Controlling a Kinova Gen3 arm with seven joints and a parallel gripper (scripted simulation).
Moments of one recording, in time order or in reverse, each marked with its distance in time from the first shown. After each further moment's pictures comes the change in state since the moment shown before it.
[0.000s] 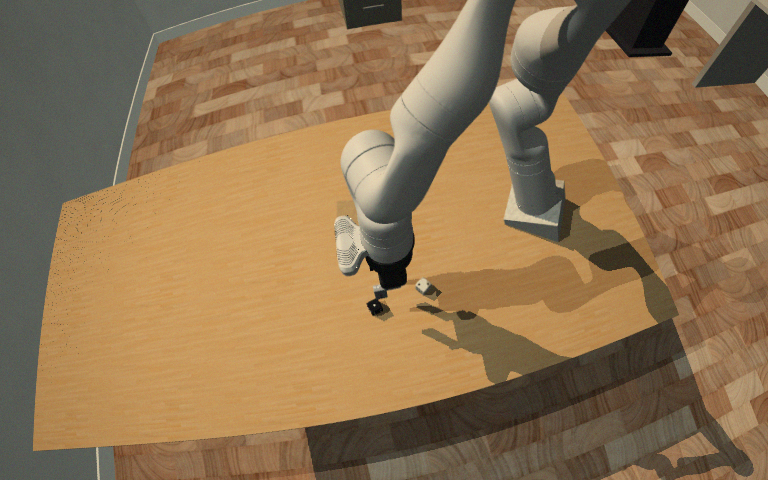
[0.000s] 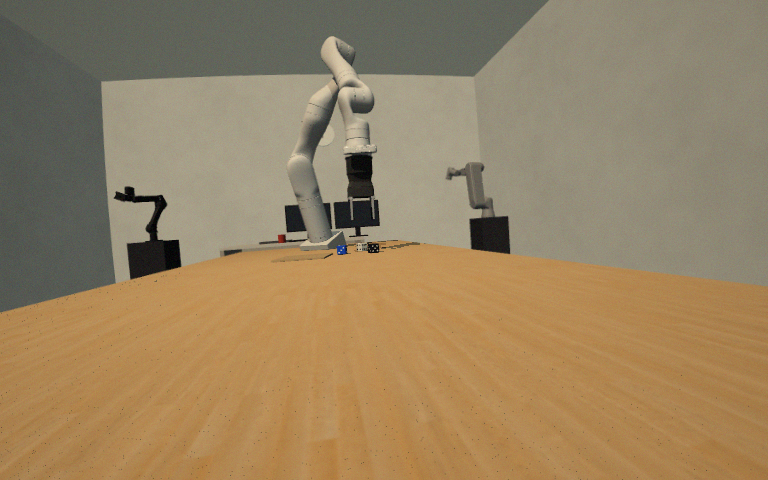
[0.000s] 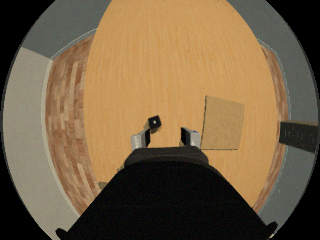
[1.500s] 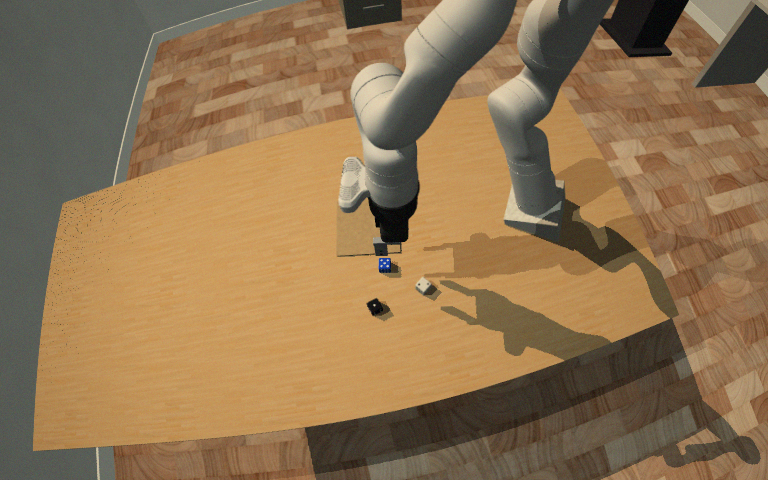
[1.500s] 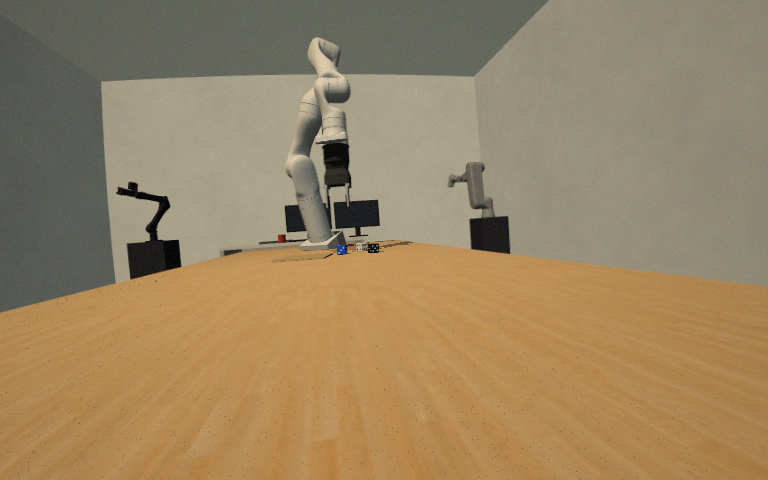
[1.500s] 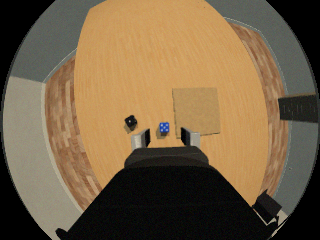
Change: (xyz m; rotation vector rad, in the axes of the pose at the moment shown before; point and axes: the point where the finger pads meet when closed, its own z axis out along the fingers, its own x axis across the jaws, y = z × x) arm 0.067 0.022 -0.039 0.005 -0.014 0.193
